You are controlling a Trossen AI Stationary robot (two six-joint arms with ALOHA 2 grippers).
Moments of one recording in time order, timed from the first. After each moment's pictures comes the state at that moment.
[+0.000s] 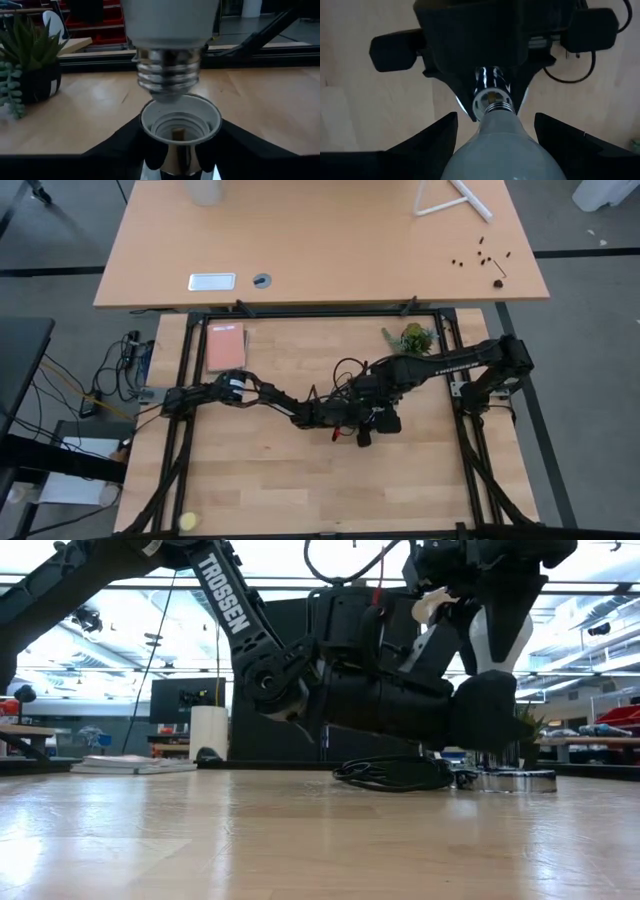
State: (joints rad) left arm -0.10 2.45 1.43 0.94 -0.23 0.05; right arm 0.11 1.63 1.38 -1.24 -0.02 0.10
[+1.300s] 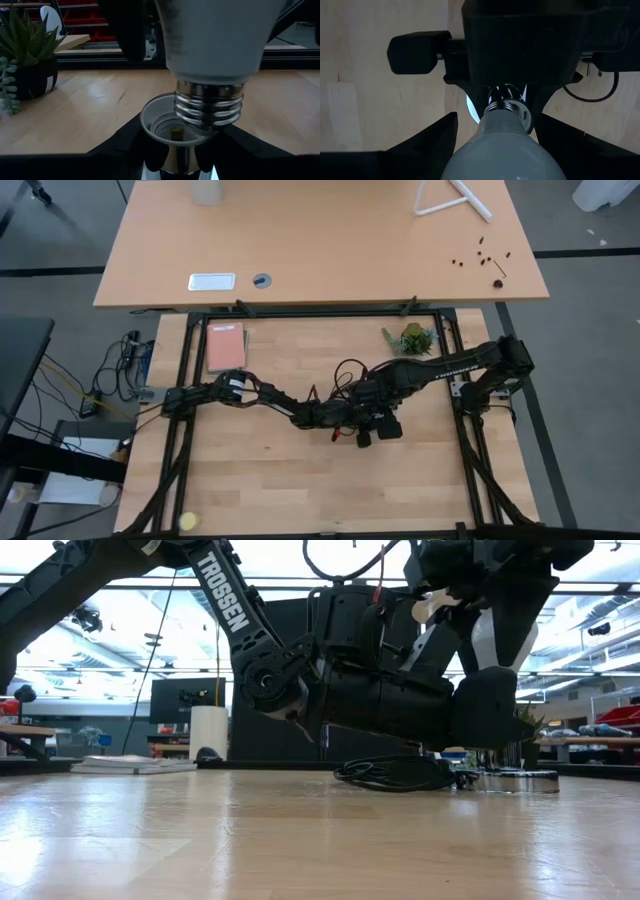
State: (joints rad) left arm -0.10 2.44 1.42 0.93 -0.23 0.01; right arm 0.13 1.63 1.33 -1.17 -0.05 0.05
